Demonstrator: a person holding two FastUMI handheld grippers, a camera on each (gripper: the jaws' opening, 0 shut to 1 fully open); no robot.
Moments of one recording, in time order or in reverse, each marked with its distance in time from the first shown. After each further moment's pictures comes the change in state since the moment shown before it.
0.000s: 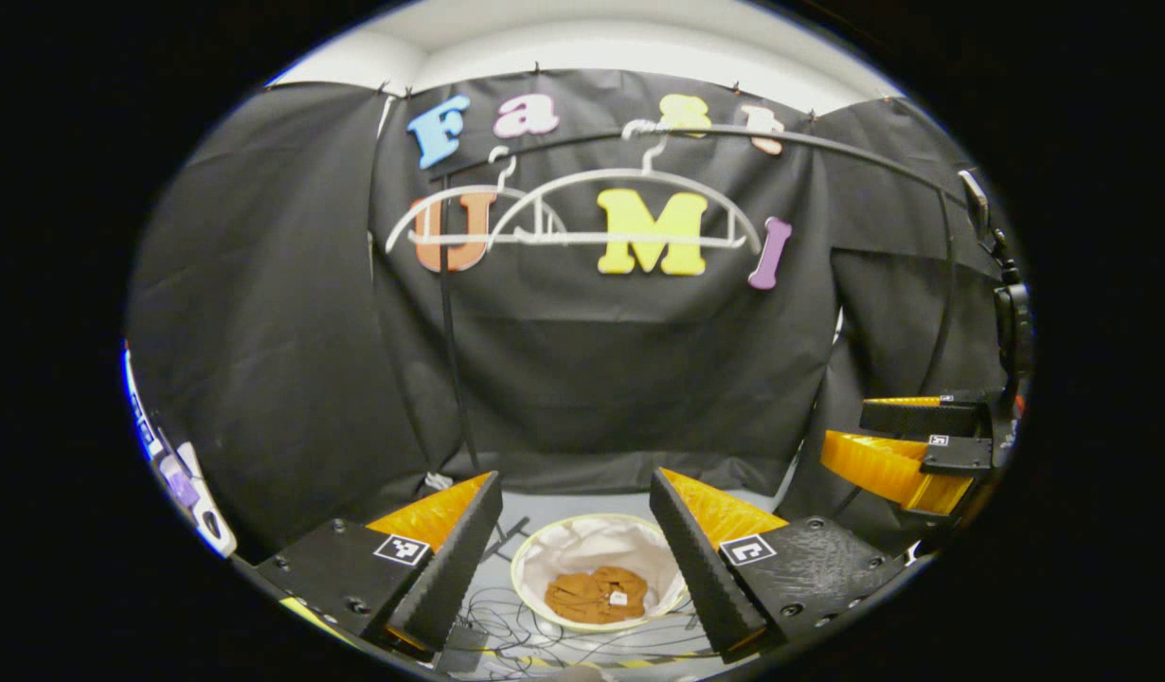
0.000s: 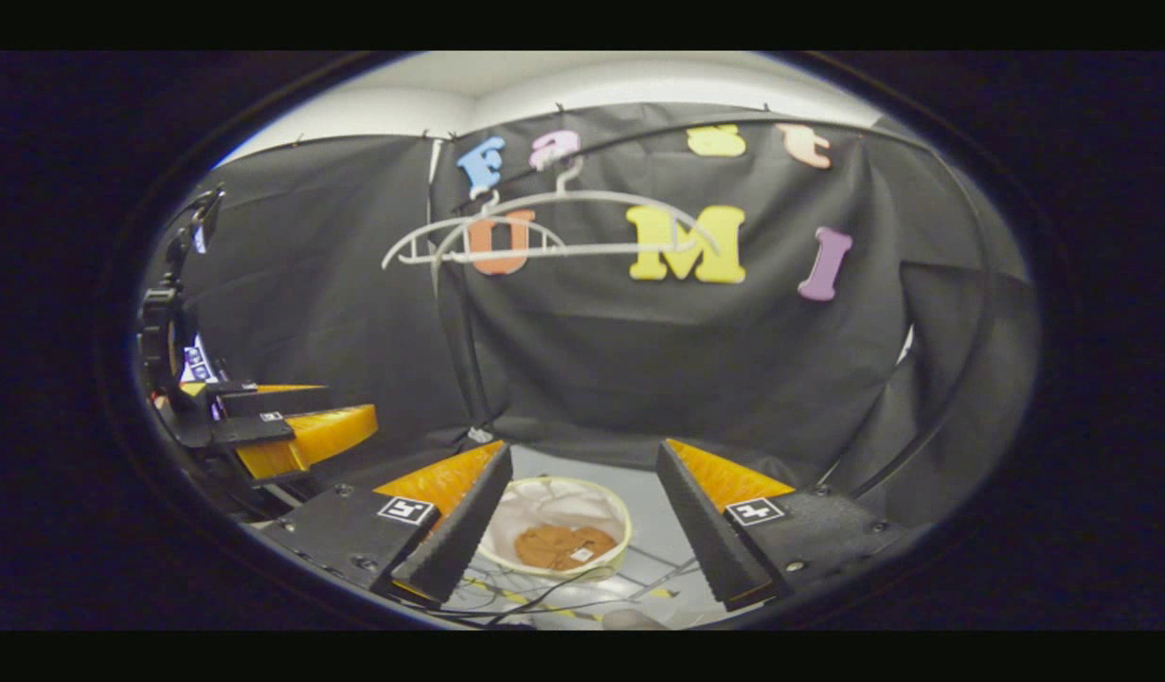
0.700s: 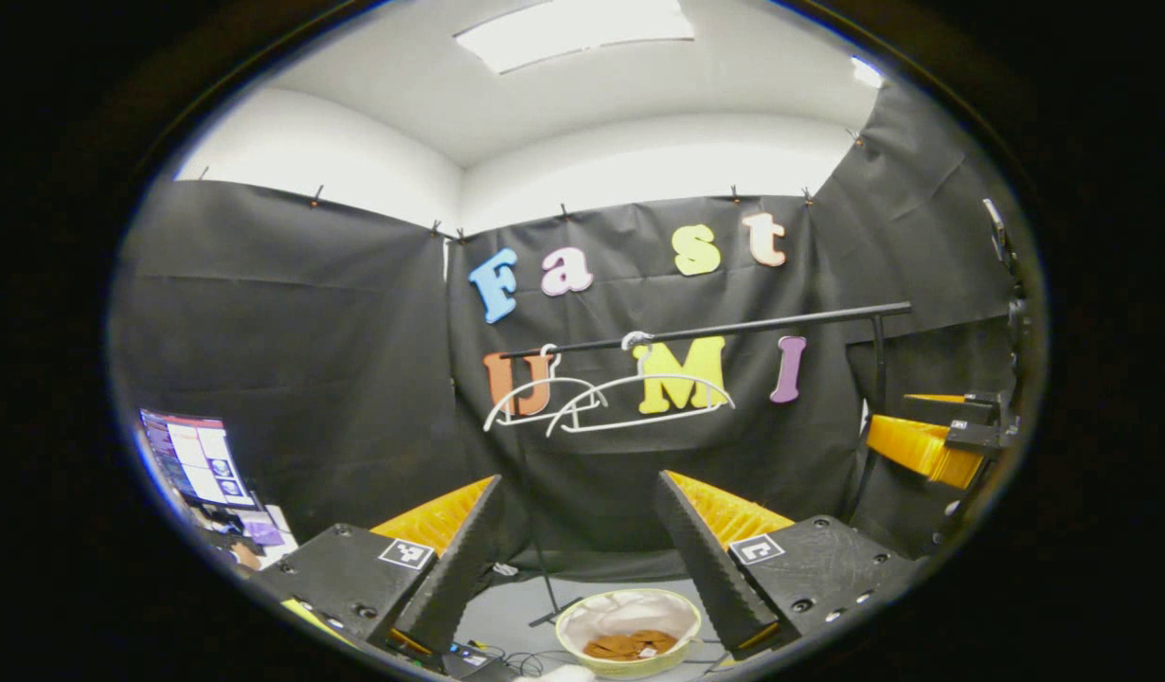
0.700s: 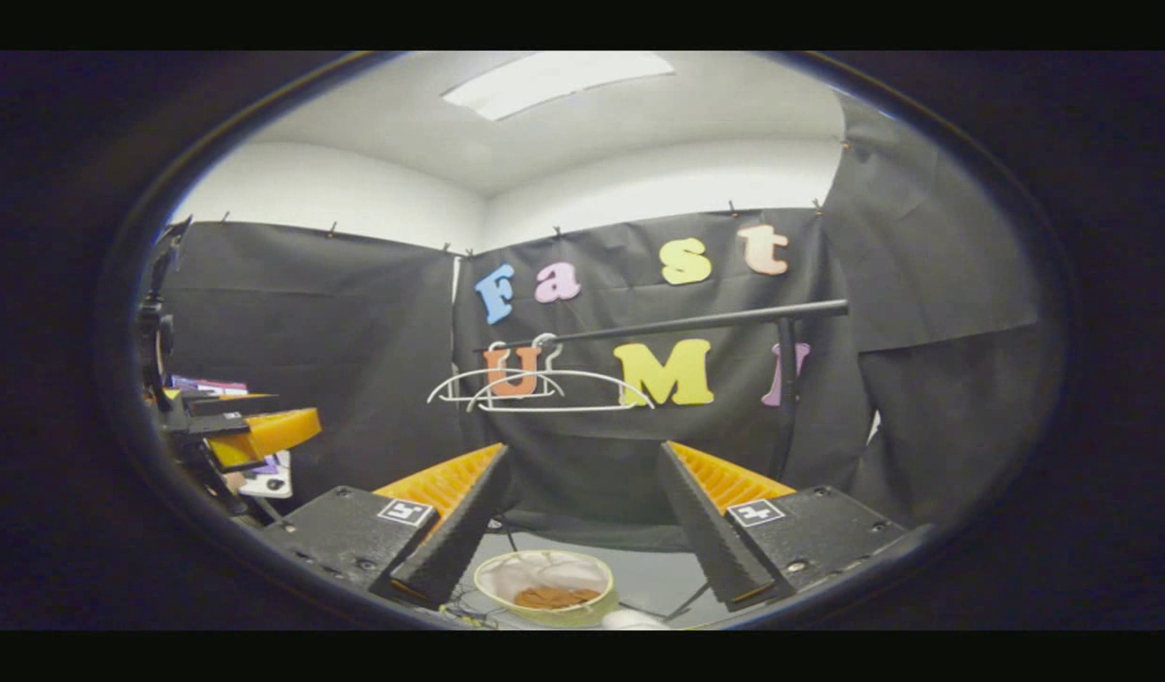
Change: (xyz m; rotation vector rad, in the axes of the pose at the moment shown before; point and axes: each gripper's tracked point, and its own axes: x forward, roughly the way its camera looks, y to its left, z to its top) left arm -0.185 -0.029 0.106 0.095 -0.323 0.244; right arm -0.183 -0.060 0.075 0.064 -0.381 0.046
